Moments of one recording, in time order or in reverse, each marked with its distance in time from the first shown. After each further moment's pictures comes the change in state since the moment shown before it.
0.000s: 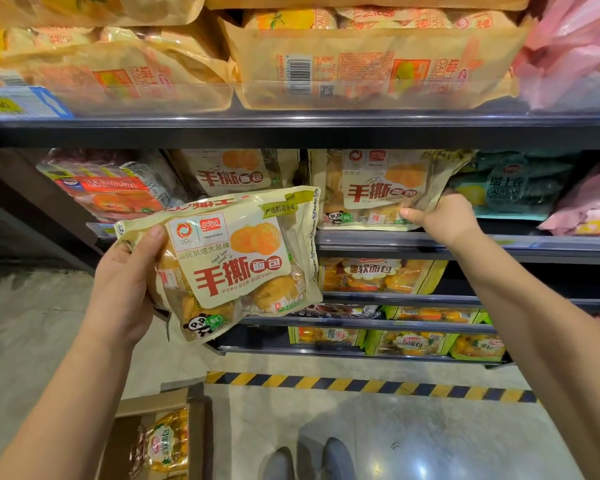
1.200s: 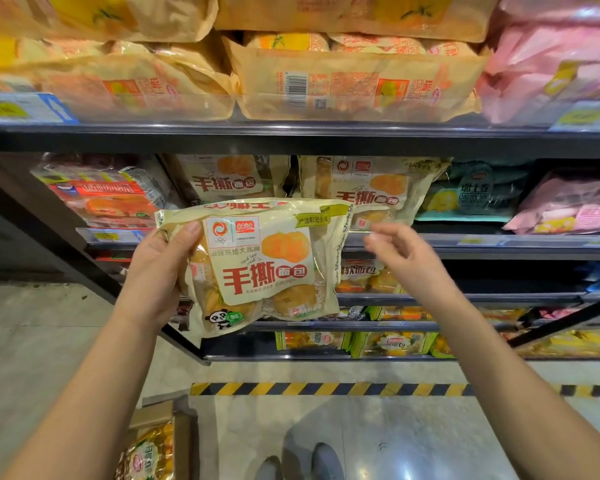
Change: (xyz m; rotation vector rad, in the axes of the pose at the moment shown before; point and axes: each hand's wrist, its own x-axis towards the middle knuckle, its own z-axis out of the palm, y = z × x) left_hand 0.002 0.003 0.021 0.000 -0.197 -0.057; right_hand -0.142 -0.037 0.001 0.367 -0.189 -0.146
